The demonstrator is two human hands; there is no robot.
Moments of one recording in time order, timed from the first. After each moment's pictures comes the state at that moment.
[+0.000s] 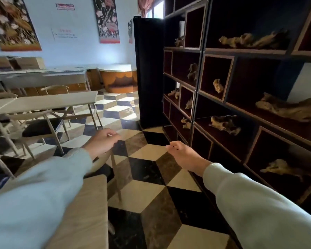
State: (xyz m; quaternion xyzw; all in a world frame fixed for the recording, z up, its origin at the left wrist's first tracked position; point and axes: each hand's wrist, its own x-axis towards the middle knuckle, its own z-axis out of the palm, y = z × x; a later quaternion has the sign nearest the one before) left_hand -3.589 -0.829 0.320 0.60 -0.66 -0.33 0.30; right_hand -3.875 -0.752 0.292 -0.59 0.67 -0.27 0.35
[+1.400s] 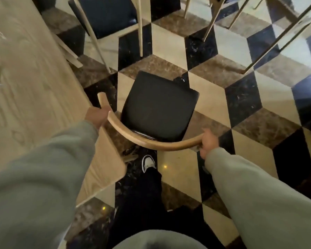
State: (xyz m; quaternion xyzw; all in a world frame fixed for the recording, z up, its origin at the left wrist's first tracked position) left_hand -3.362 -1.191 -0.035 0.83 0.23 -0.29 0.42; right_hand -3.592 -1.479 -0.046 -0.39 0.67 0.01 0.63
